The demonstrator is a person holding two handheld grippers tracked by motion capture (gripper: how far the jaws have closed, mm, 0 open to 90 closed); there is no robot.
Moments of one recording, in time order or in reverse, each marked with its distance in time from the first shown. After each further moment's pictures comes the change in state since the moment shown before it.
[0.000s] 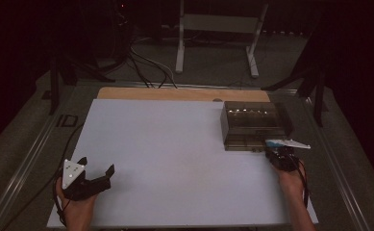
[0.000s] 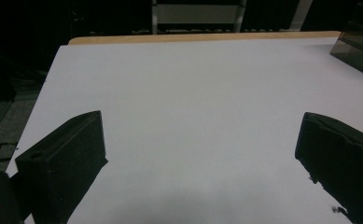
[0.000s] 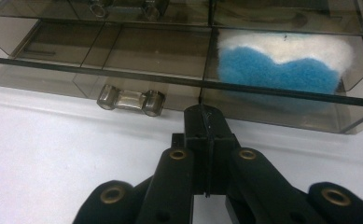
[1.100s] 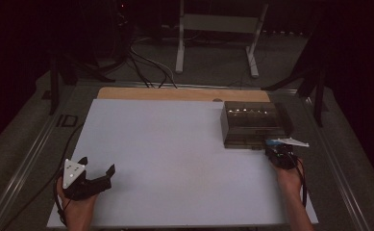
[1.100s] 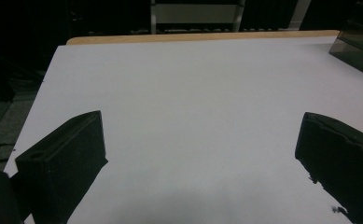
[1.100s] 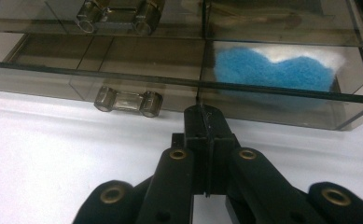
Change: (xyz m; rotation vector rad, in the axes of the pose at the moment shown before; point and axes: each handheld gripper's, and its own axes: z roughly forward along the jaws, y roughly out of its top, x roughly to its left) left arm -0.001 0.000 0.001 0.002 -0.004 0.008; right arm 0.002 0.005 0.005 -0.005 -0.027 0.021
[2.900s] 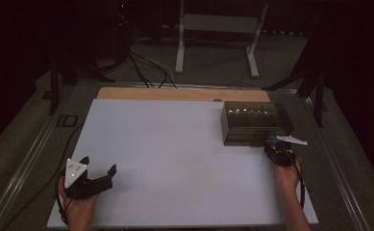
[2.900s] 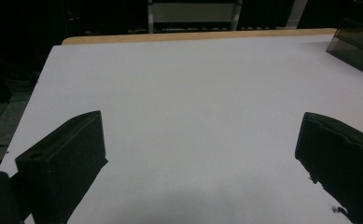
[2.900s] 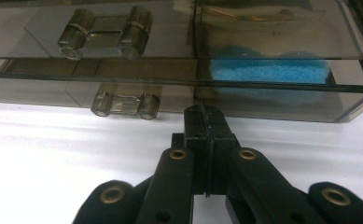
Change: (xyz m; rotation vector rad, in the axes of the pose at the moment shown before) left arm -0.002 0.000 0.003 0.004 -0.009 0.004; right arm 0.001 0.005 0.009 -0.021 -0.026 0.046
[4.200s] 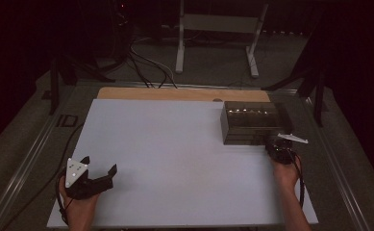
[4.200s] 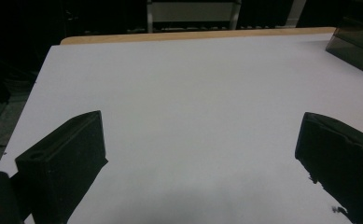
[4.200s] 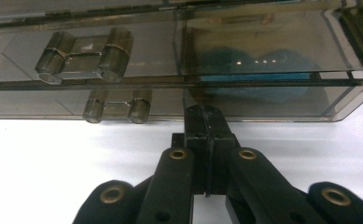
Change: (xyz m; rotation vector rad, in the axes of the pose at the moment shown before) left arm -0.001 0.000 0.001 0.001 -0.003 0.002; right arm -0.002 0.005 0.005 -0.013 -0.023 0.042
